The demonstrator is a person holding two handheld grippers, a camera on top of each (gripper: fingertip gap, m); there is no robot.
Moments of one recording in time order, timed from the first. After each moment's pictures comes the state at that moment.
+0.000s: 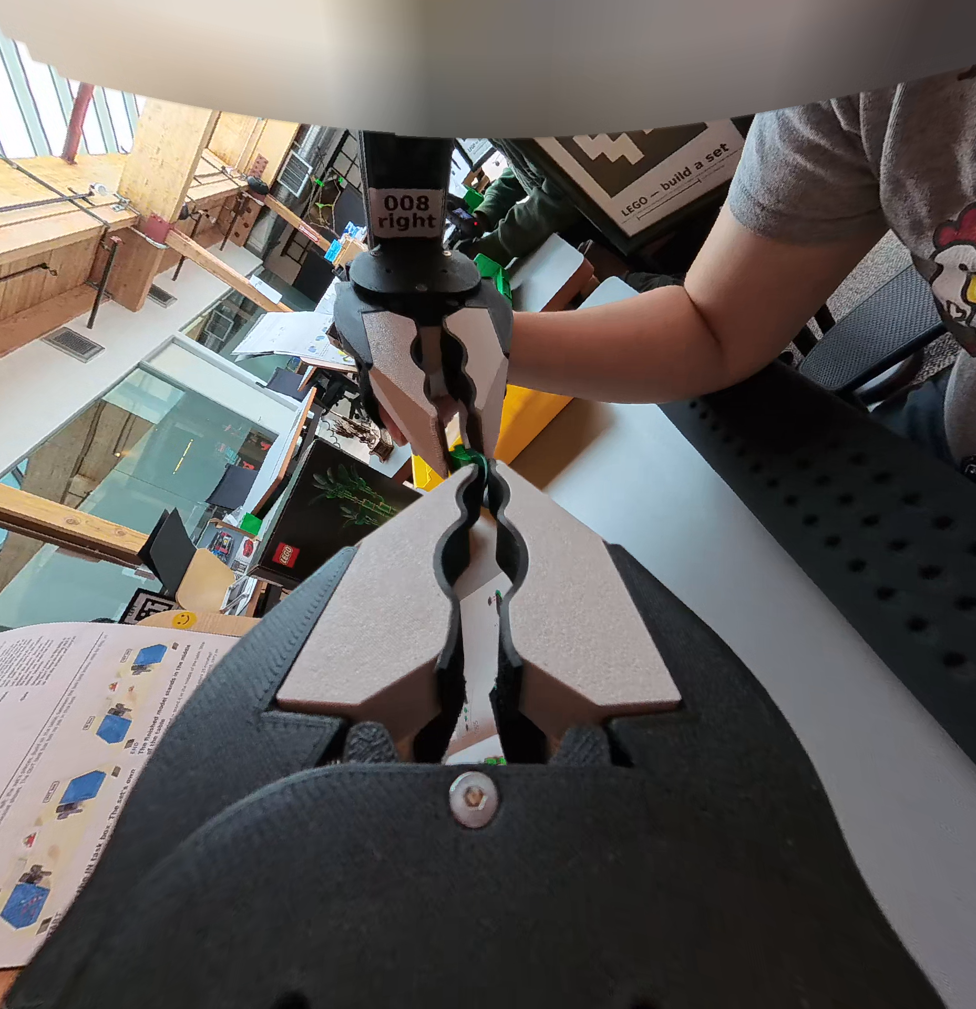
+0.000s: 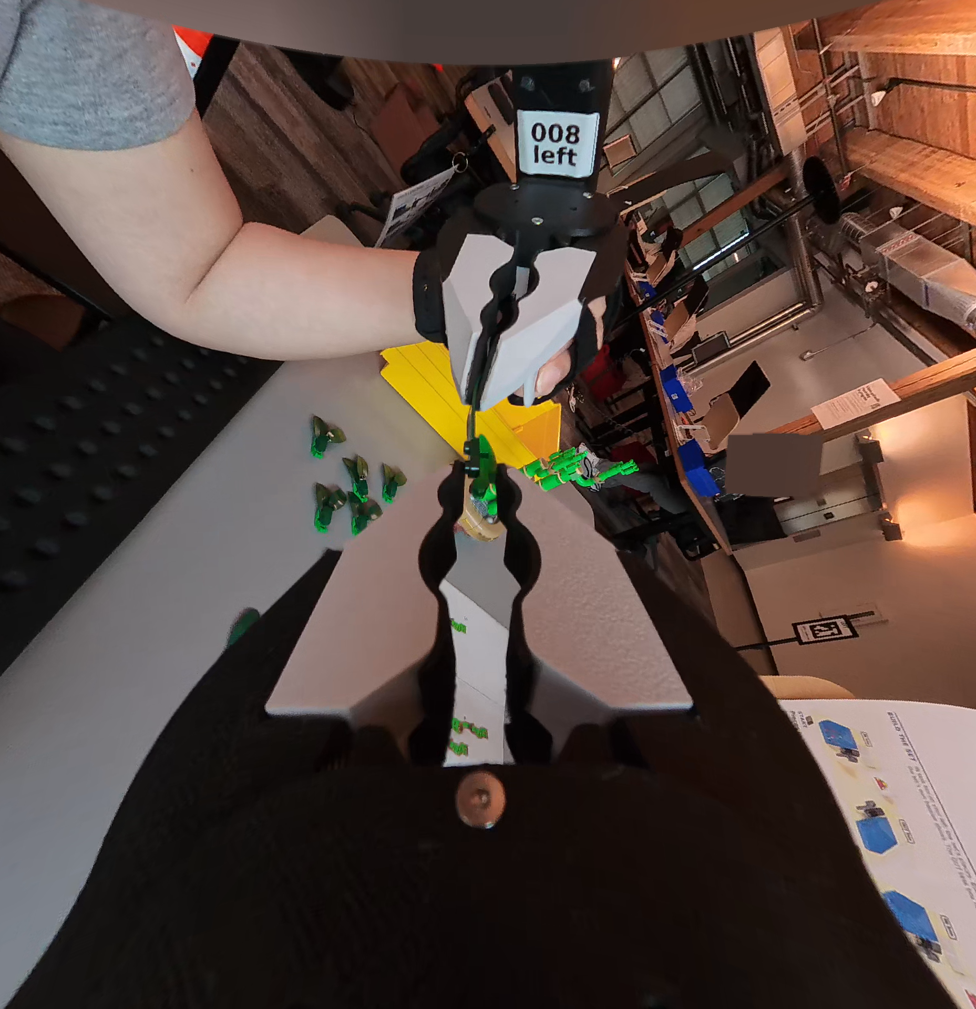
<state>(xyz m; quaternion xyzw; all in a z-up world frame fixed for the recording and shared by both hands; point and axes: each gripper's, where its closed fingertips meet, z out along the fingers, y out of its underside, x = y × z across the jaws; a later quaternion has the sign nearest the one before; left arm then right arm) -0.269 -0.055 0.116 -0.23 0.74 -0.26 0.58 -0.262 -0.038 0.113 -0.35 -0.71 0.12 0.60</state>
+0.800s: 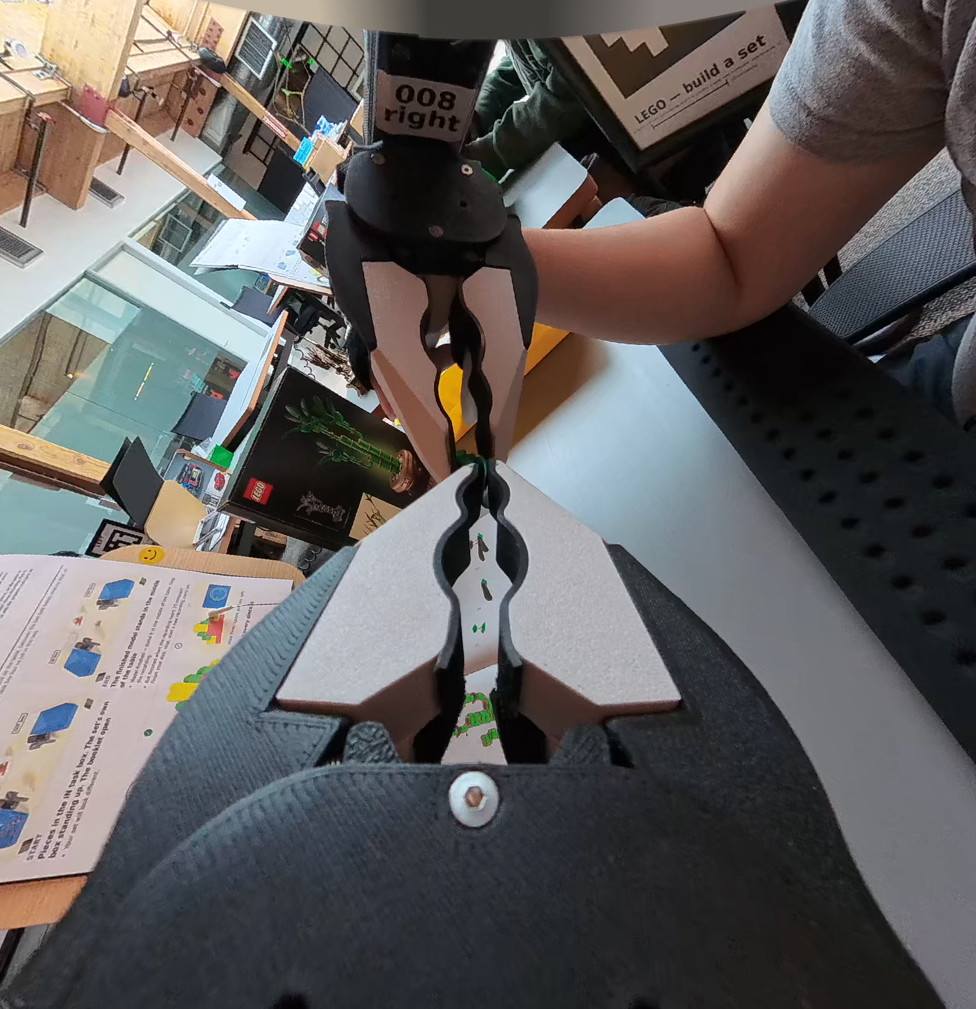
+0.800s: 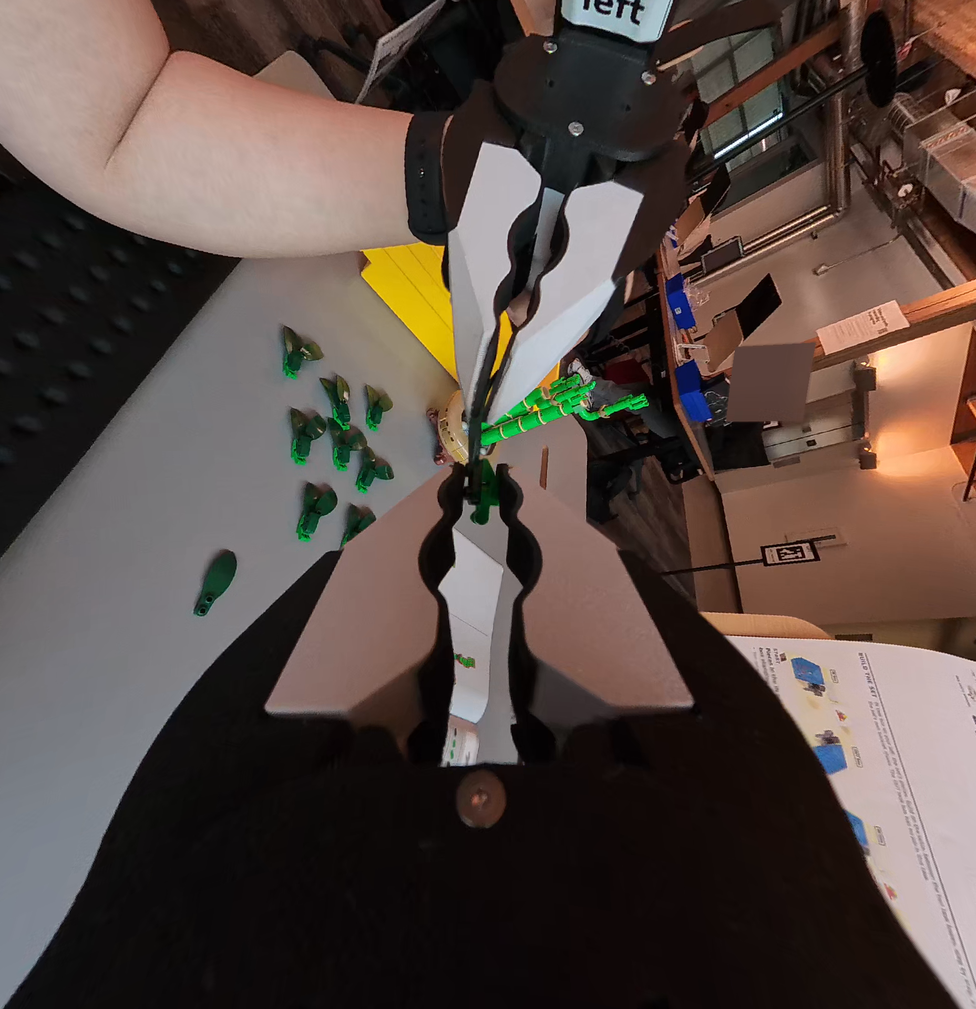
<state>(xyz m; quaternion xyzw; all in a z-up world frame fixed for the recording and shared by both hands) -0.267 -0.035 0.095 -0.28 0.75 -0.23 0.55 -0.271 -0.014 0.088 -0.39 -0.72 0.04 0.57</state>
